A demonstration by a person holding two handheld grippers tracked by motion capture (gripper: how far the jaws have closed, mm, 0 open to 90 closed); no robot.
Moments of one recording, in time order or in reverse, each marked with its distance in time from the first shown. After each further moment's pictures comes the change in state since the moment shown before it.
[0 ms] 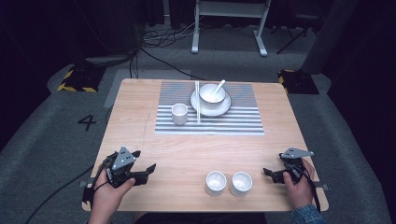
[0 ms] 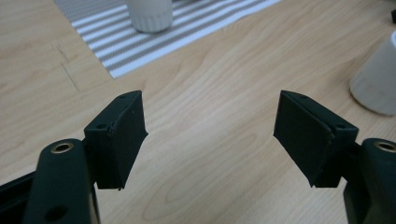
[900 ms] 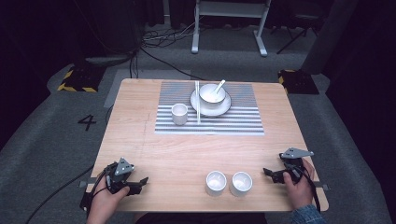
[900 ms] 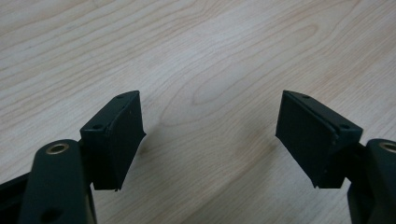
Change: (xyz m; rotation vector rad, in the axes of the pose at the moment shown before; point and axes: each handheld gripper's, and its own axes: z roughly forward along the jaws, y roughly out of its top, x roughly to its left) left arm 0.020 -0.053 0.023 0.205 0.023 -0.020; right arm 0.000 0.000 0.000 0.000 0.000 -0.002
